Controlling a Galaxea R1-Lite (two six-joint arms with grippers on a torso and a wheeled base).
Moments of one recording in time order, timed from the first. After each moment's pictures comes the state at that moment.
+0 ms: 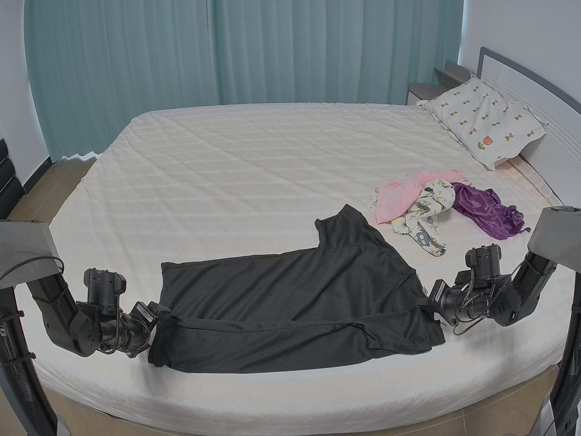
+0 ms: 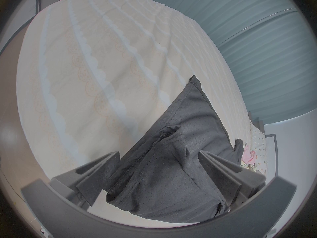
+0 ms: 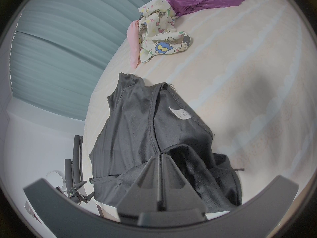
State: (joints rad) left arm -0.01 2.11 -0.45 -0.81 -0.12 -0.98; right arm 0.11 2.22 -0.67 -0.79 0.31 0.74
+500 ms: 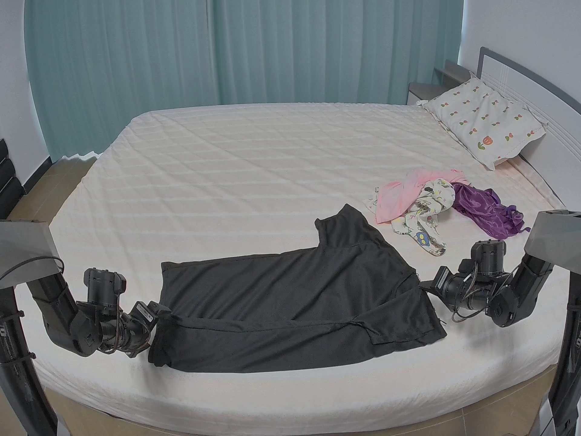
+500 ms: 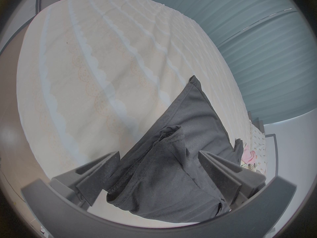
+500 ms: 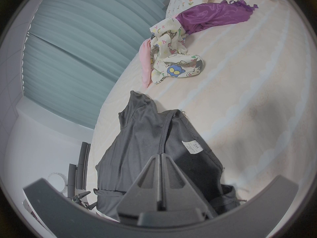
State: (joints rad) left arm -0.01 2.11 -0.45 -0.81 -0.11 -0.98; right arm 0.08 2.27 -0.69 -1.00 0.31 0.75
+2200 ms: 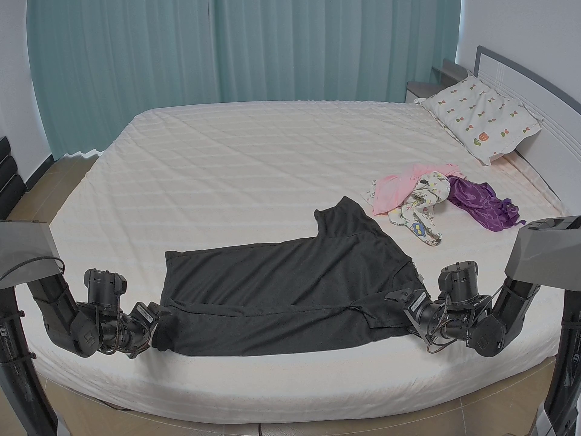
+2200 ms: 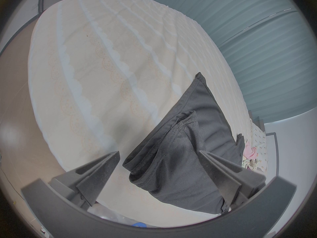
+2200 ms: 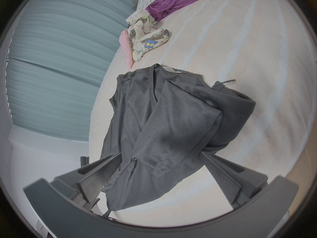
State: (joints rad) left arm -0.02 2.12 -0.44 -0.81 -0.11 -0.98; right arm 0.33 2.23 -0.55 -1.02 0.05 1.11
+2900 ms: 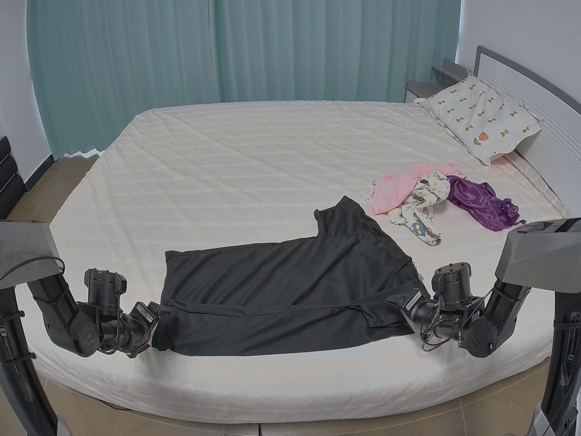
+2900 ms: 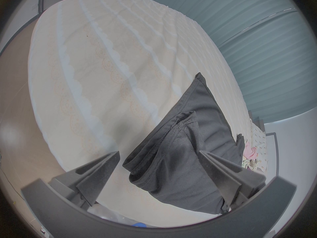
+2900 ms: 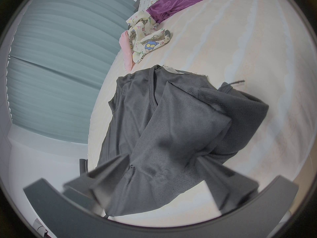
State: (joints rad) left arm -0.02 2.12 -0.45 -0.81 -0.11 -0.98; right arm 0.34 2.29 -0.59 -1.06 0.01 1.11
